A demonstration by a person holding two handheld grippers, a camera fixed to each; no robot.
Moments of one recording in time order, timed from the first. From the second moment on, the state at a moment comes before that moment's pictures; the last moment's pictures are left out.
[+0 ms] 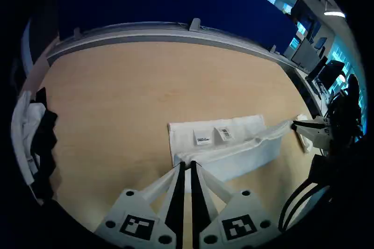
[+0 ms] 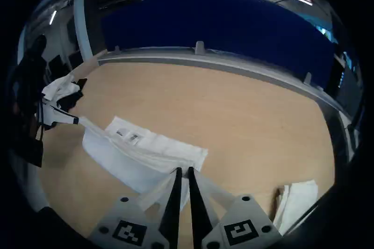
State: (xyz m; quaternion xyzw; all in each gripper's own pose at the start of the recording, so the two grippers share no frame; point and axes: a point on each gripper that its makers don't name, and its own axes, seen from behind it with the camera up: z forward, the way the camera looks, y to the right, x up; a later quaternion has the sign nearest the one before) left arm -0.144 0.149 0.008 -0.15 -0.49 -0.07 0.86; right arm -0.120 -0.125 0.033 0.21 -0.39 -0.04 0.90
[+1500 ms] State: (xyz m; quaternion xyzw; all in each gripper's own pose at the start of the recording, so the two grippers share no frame) left arm -0.189 0.115 -0.024 -0.11 -0.49 -0.02 0.86; right arm -0.168 -0.117 -0.011 0.19 -0.42 -0.06 0.89
